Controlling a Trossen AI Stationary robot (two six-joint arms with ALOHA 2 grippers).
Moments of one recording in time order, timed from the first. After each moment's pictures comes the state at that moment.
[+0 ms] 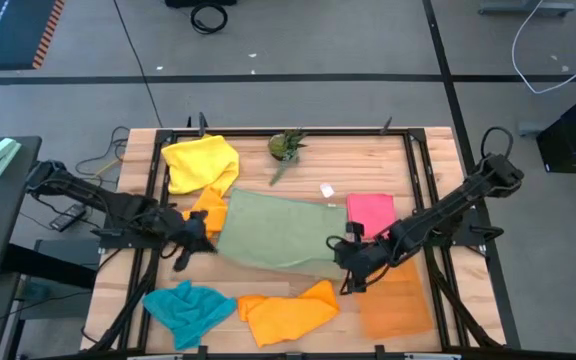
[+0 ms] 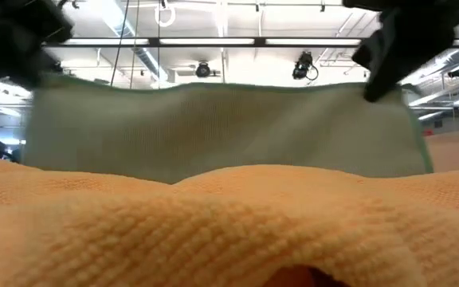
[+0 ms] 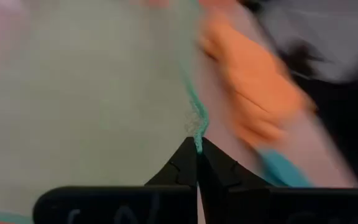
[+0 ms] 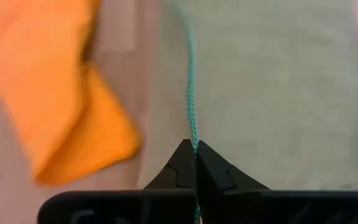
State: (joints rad) left arm -0.33 0.62 0.34 -0.25 -0.06 -0.26; right arm 0.47 1.46 0.95 -0.52 0.34 0.49
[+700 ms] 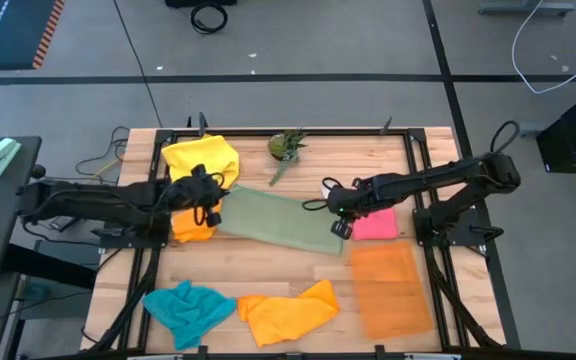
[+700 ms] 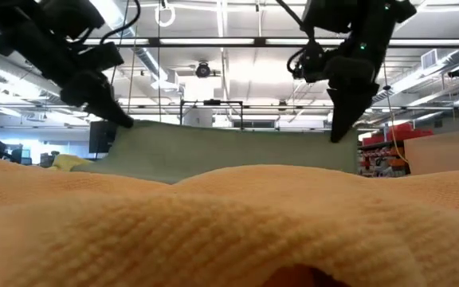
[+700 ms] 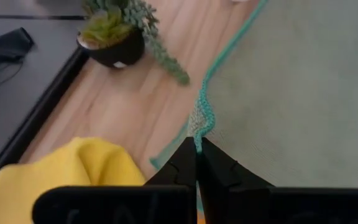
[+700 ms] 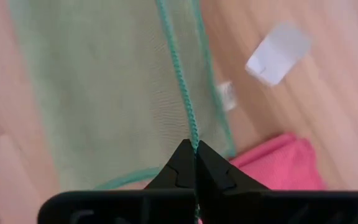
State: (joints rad) left arm 0.15 0.86 0.39 -0.18 -0.33 0.07; right arm 0.02 1.46 0.96 -0.75 0.18 0.50
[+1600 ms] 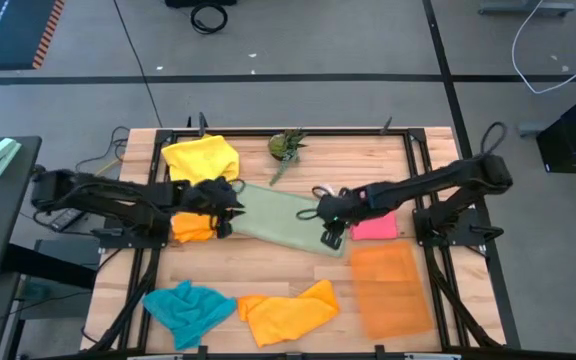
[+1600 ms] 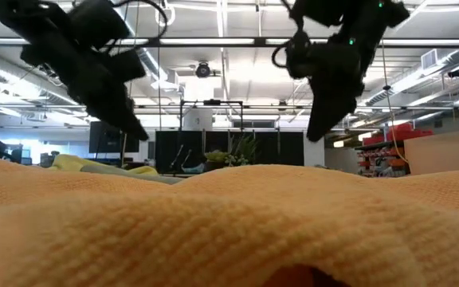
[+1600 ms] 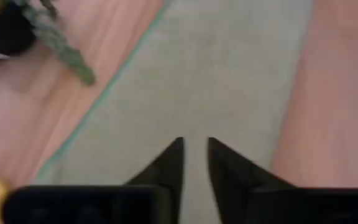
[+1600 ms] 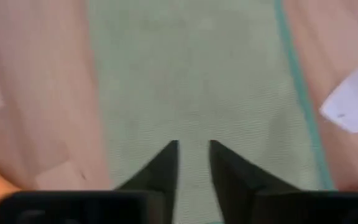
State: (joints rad) left arm 0.10 1.16 0.45 -0.03 -0.09 -0.05; right arm 0.09 1.55 0.98 -0.55 0.14 0.51
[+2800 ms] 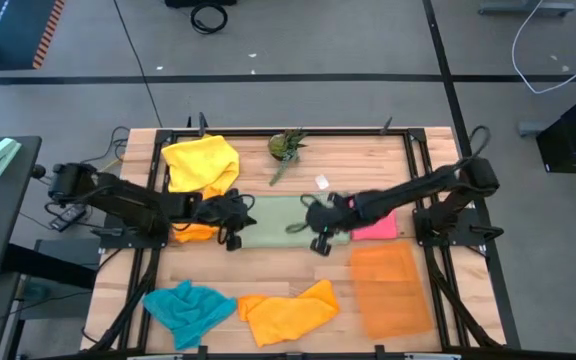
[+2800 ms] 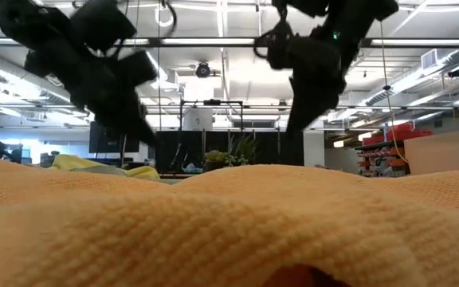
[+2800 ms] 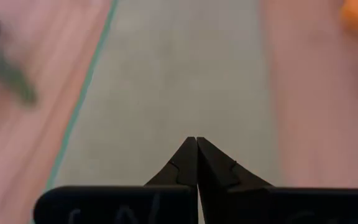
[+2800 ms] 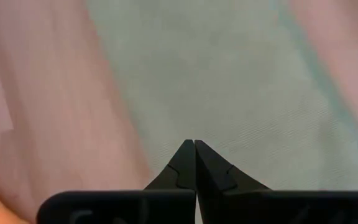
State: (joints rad) left arm -0.01 1.32 0.45 0.17 -0.11 -0.09; right arm 0.15 1.68 1.09 -0.53 0.23 0.51
